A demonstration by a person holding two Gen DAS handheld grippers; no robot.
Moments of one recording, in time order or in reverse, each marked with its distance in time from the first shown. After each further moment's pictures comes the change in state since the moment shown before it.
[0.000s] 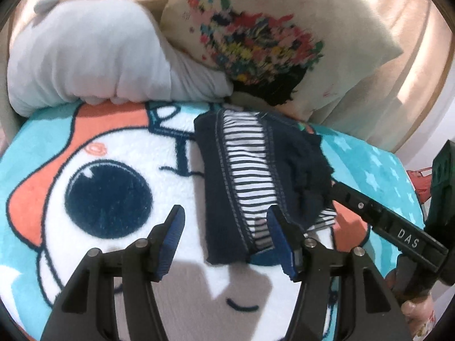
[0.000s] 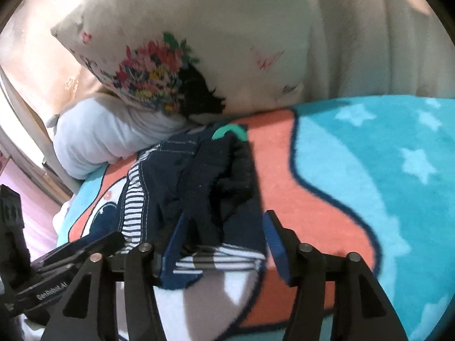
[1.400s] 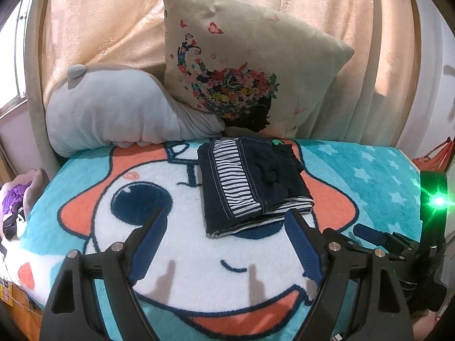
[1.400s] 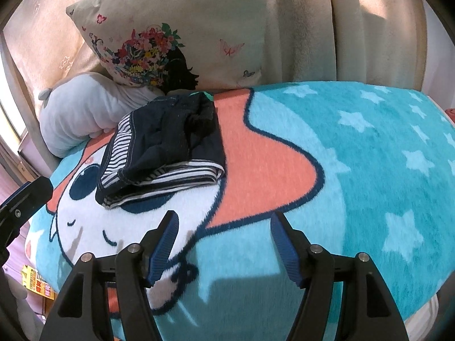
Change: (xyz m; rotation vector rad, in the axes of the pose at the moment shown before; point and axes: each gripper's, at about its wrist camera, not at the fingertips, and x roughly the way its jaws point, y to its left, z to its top) left arm -0.081 -0.041 -0.043 0.131 -0.196 0.123; right arm -0.051 0.002 -0.068 -0.033 -0.001 -0.168
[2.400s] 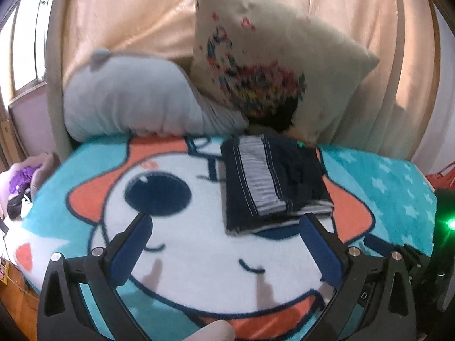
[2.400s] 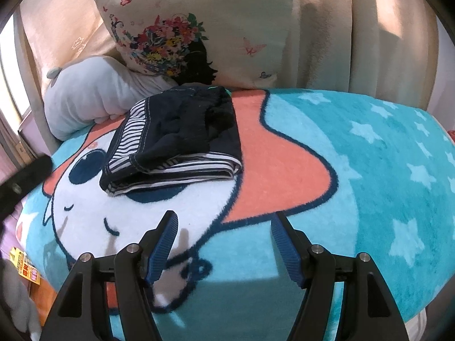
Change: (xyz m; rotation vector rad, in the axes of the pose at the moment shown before) left arm 0.012 0.021 -0.011 -0.085 0.007 0.054; right arm 0.004 0.020 -0.005 -0.104 -0.008 -0.013
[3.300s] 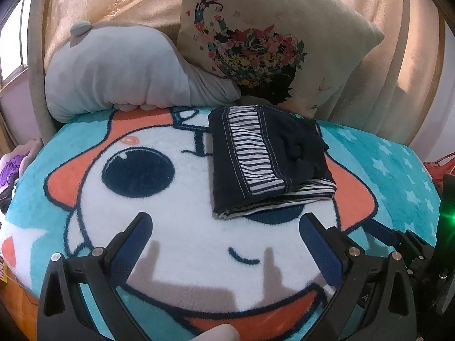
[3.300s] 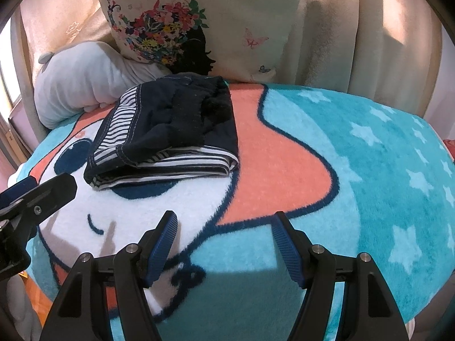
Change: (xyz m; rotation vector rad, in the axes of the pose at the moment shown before) left arm 0.029 -0.004 -0.008 0.004 0.109 -0.037; right arm 0.015 0.005 0.002 -0.044 0.028 -0.064
